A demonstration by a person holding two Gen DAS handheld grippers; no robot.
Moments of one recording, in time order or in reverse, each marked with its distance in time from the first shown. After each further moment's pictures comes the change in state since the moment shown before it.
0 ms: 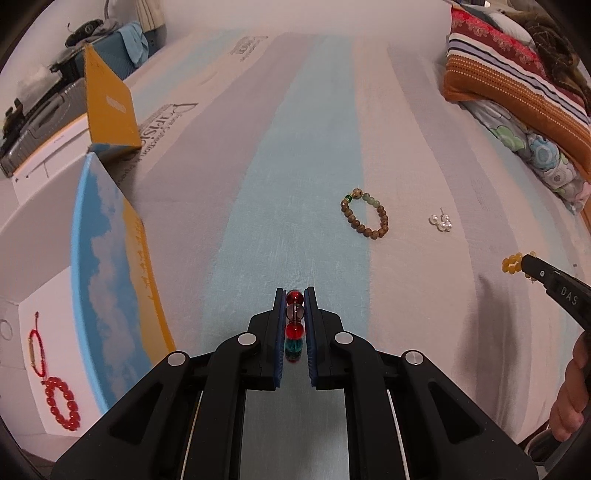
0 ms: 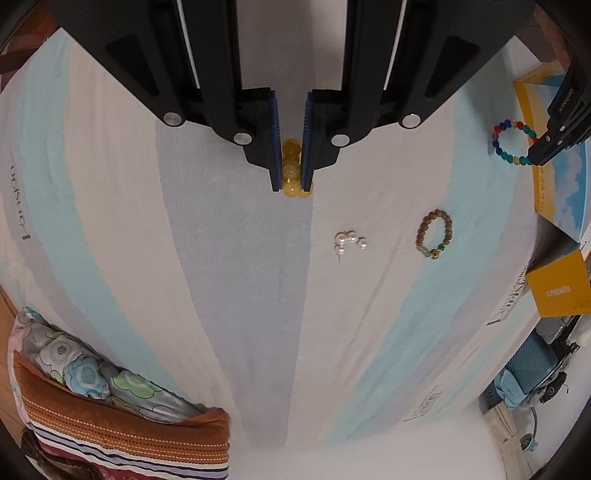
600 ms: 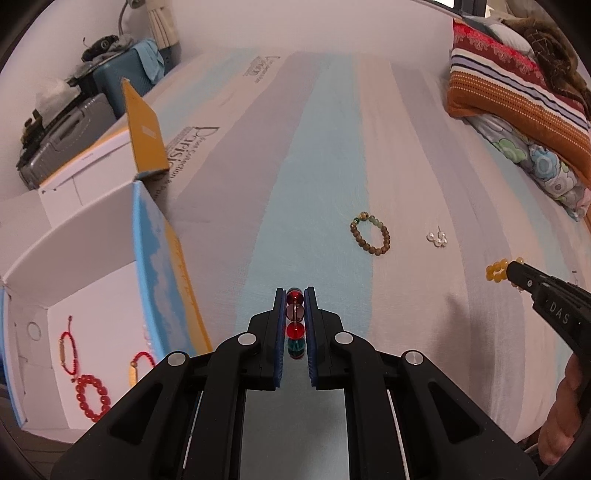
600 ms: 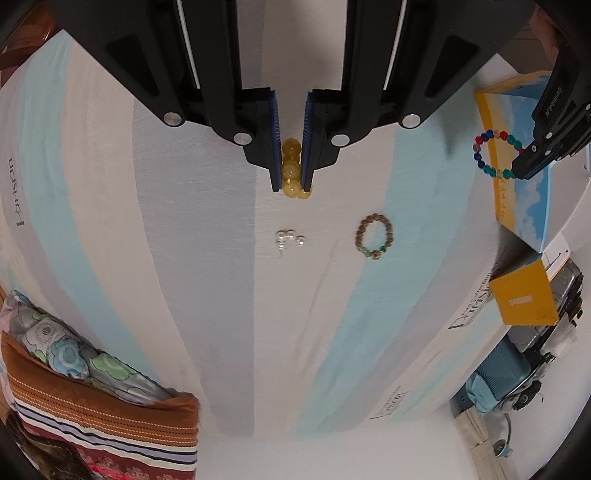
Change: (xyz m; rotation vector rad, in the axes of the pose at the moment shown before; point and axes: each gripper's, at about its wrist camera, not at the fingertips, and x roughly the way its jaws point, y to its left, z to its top) left arm -0.050 0.006 0.006 -0.003 -0.051 0.057; right arm -0.040 0.045 0.000 -0.051 -0.006 0.064
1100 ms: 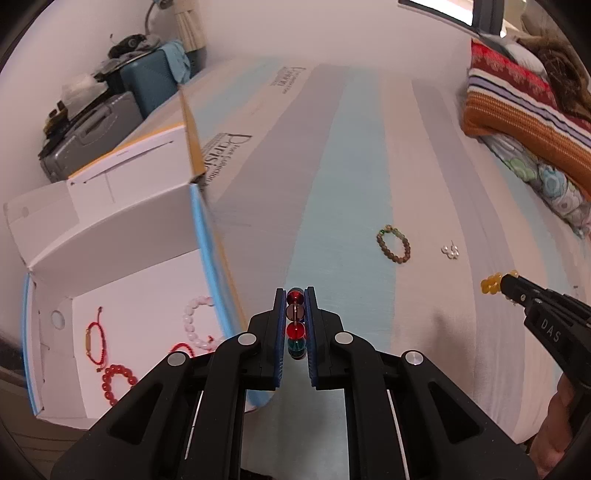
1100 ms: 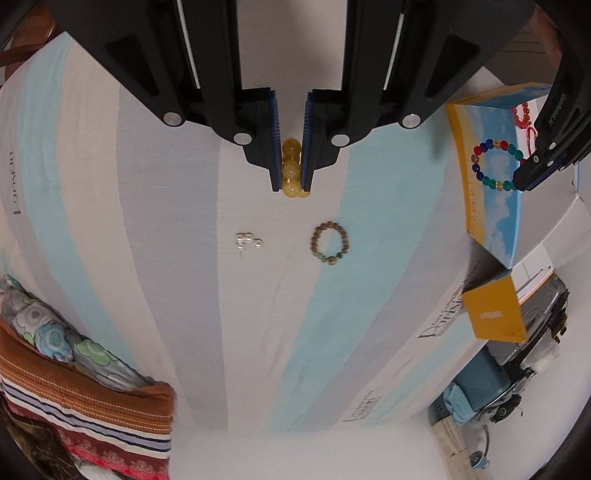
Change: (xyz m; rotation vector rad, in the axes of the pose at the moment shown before) left arm -0.036 0.040 -0.003 -0.058 -0.028 0.036; right arm -0.026 0.050 -0.003 -0.059 0.004 0.029
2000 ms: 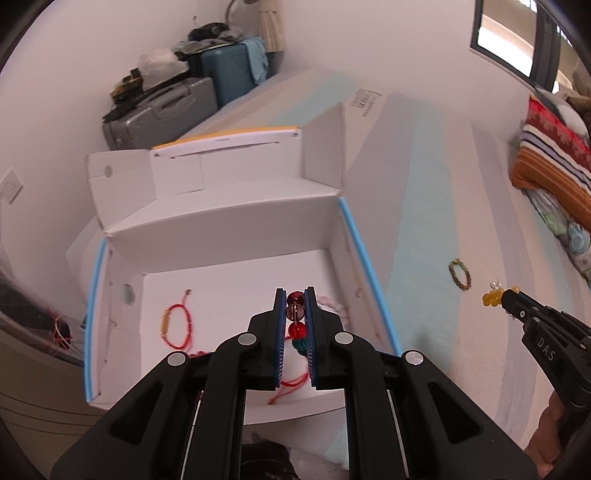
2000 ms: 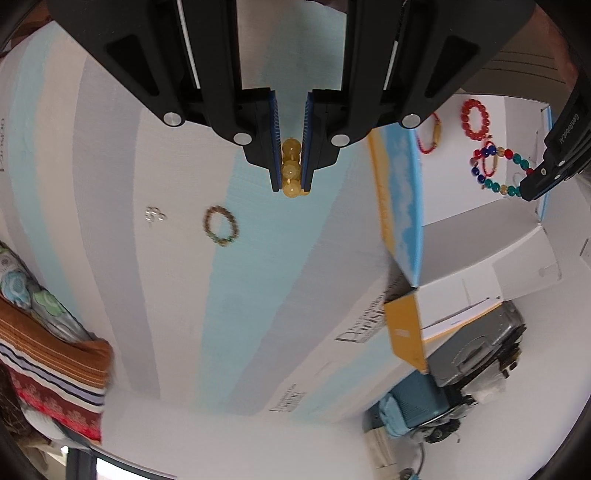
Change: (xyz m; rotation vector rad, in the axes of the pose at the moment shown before) left arm -0.056 0.135 -0.011 -0.185 -0.043 0.110; right arm -0.029 0.129 -0.002 -0.151 -0.049 0.101
